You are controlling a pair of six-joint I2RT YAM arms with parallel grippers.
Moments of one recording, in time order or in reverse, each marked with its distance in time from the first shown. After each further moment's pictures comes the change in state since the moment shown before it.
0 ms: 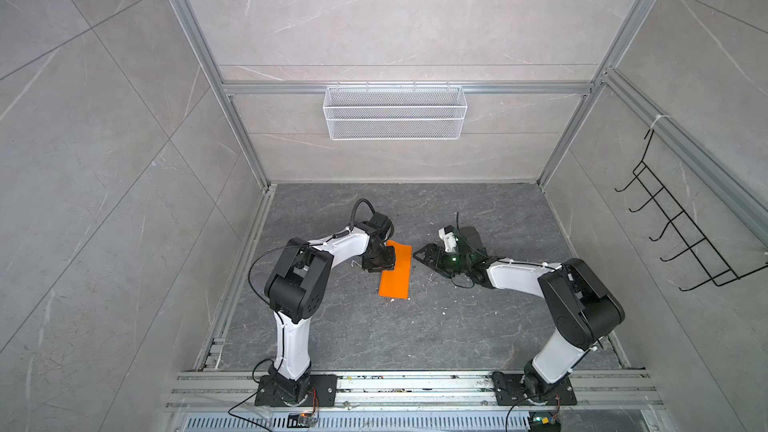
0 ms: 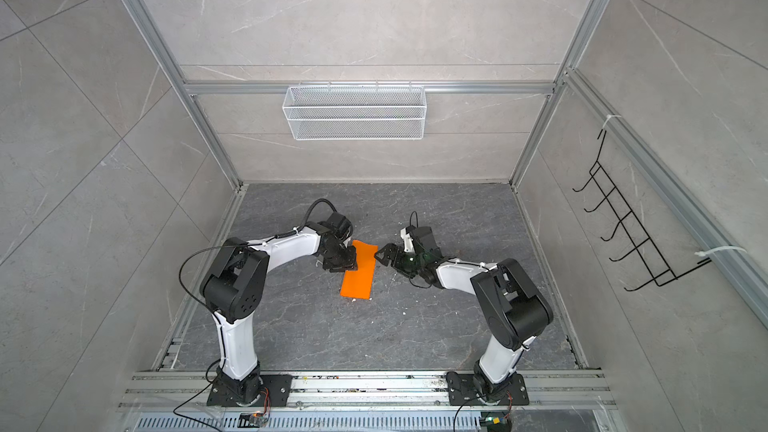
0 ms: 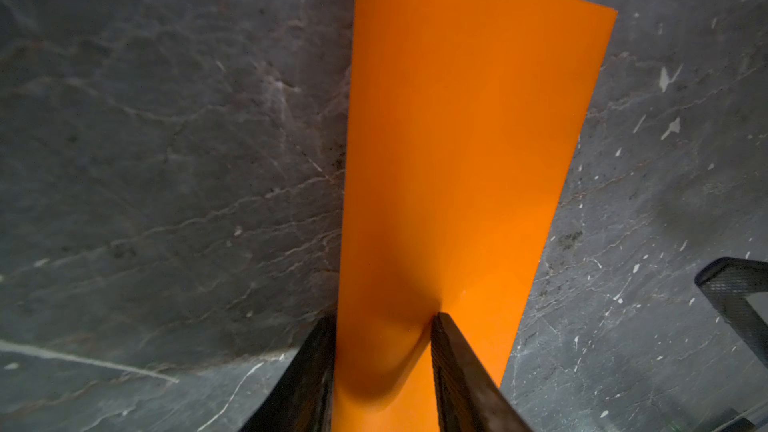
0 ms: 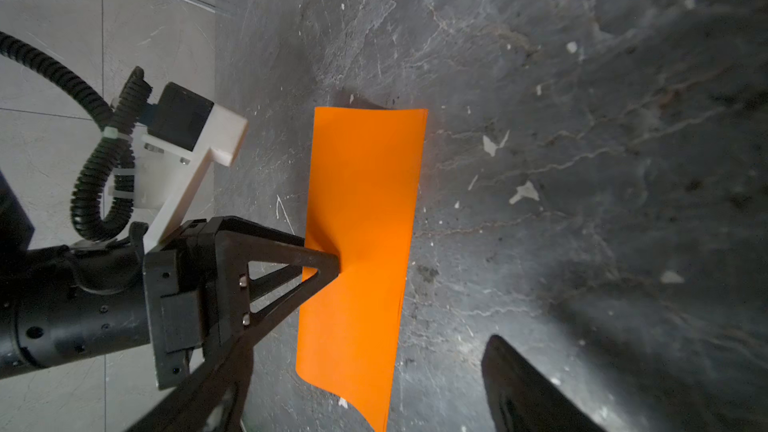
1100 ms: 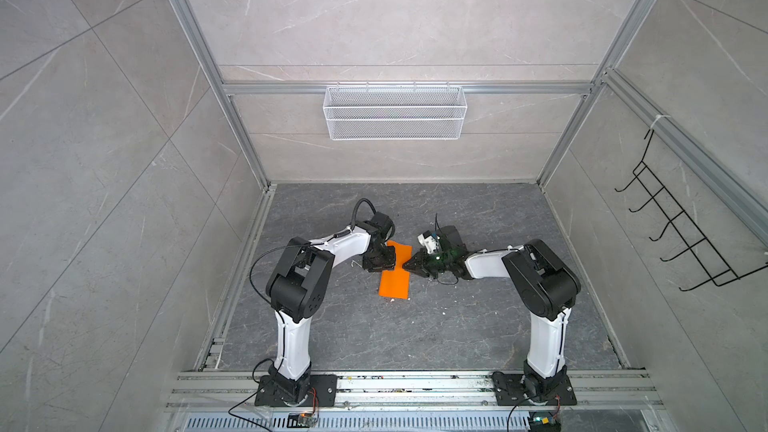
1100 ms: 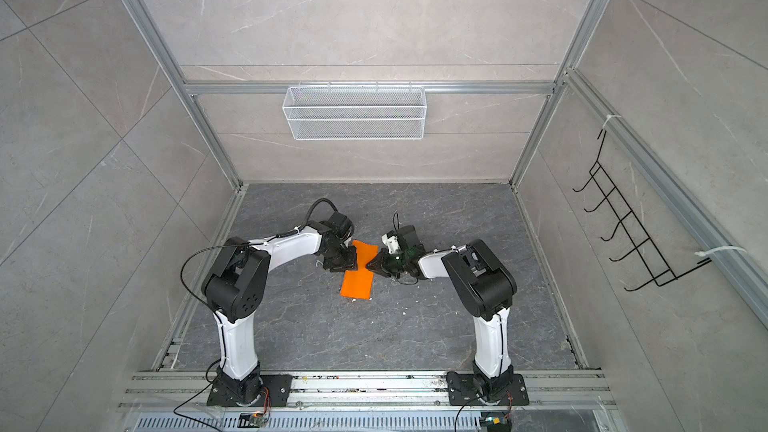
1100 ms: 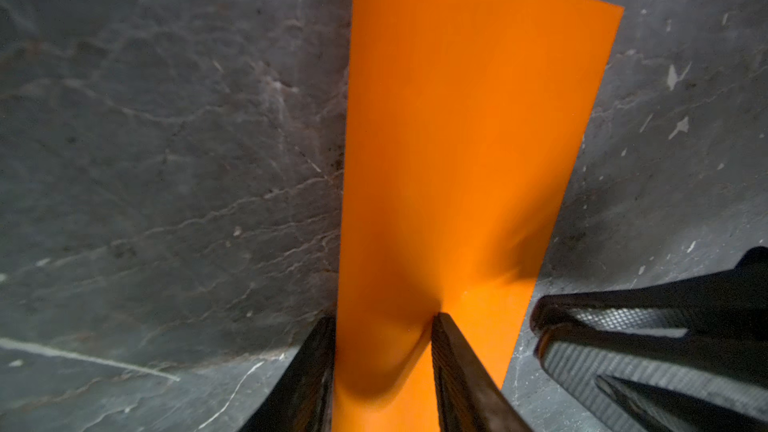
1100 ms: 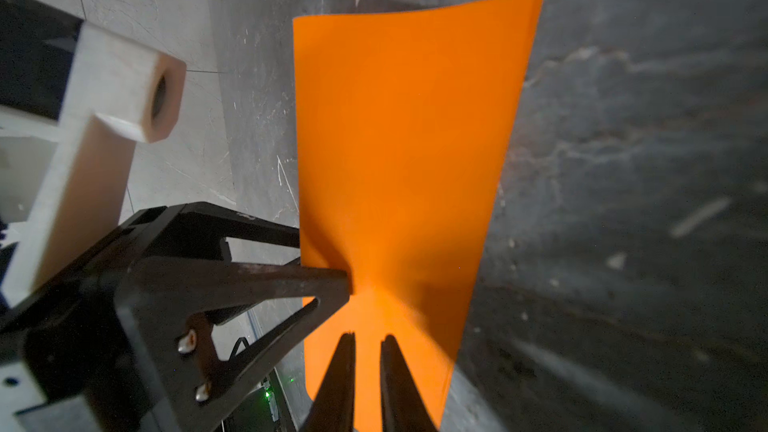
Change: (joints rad) left arm -0.001 0.010 0.016 -0.019 -0.010 0.001; right arm 0.042 0.283 0.177 0.036 -0.218 0.060
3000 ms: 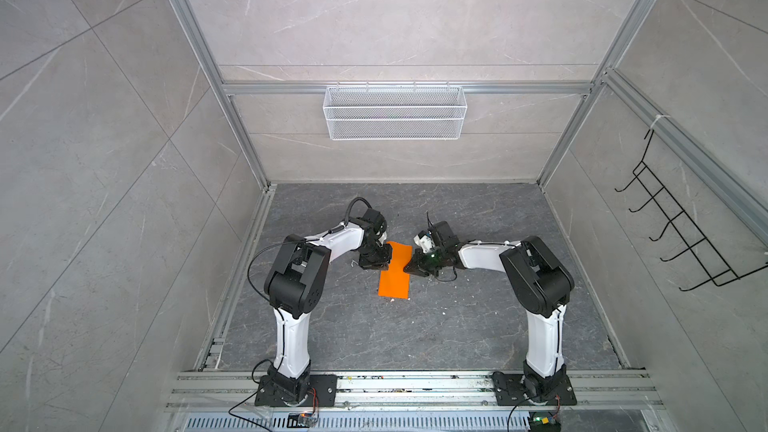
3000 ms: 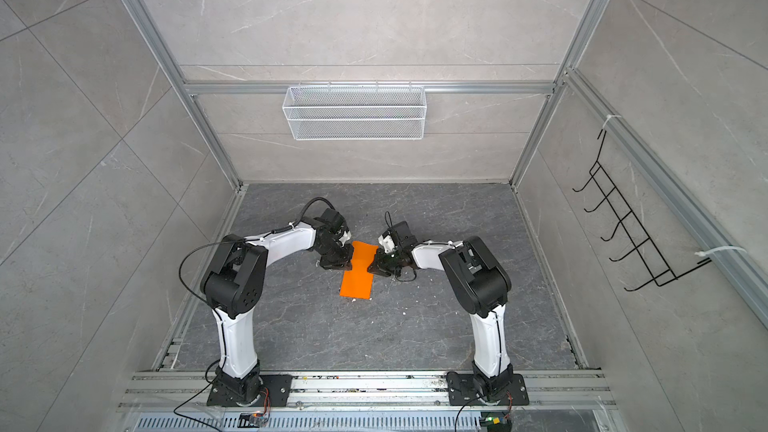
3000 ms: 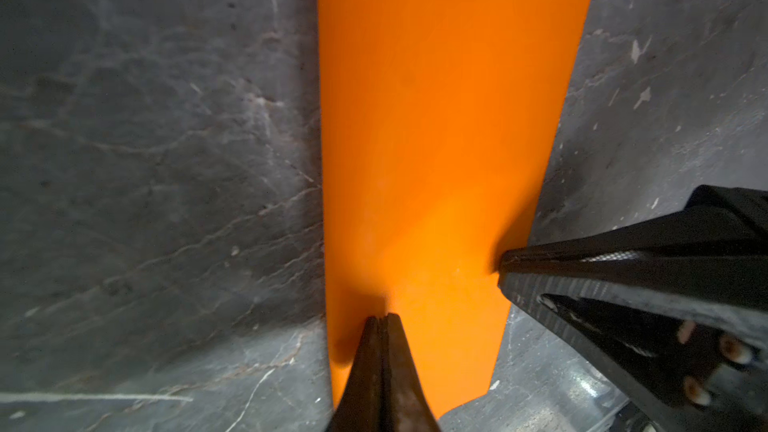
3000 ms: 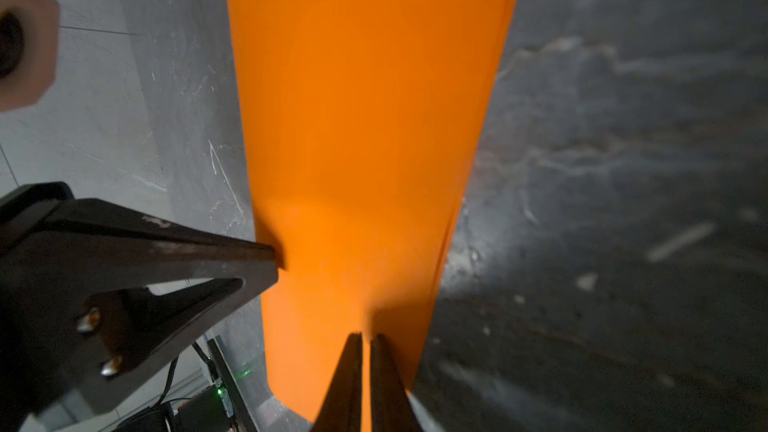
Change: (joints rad) left arm 0.063 0.011 0.018 -0.036 0.145 0.137; right arm 0.013 0.040 0.163 -0.360 0.082 -0.179
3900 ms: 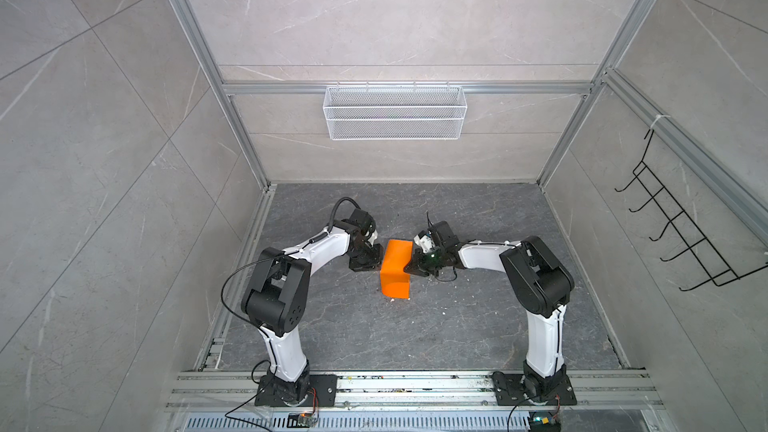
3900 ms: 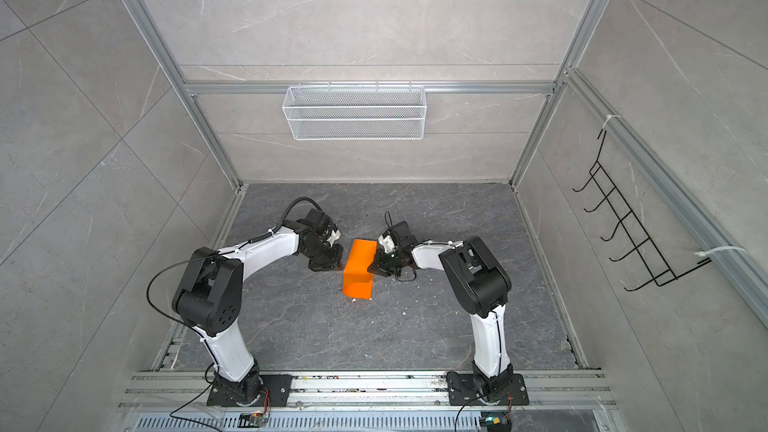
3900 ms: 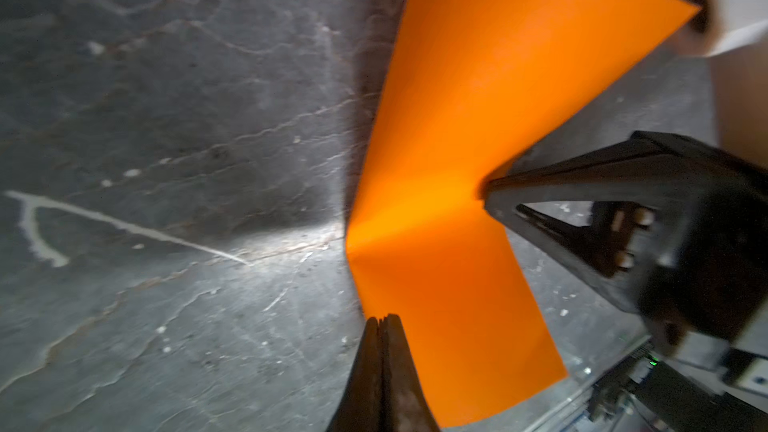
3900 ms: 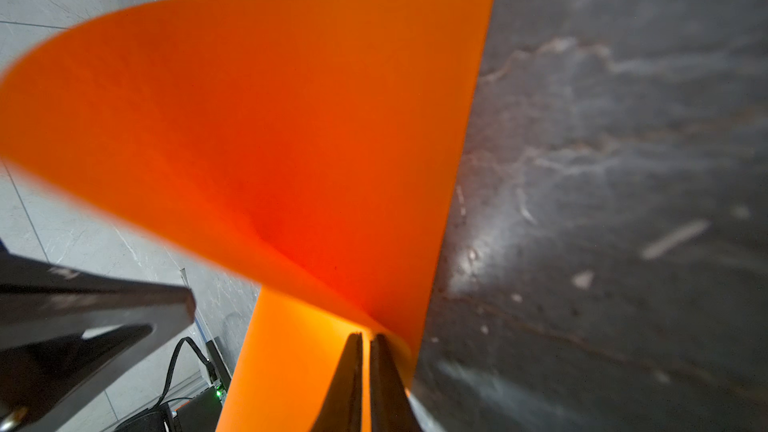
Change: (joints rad) left arm 0.038 -0.183 -0.130 0.032 0.058 -0.035; right arm 0.002 0.000 0.000 -0.003 0.006 0.000
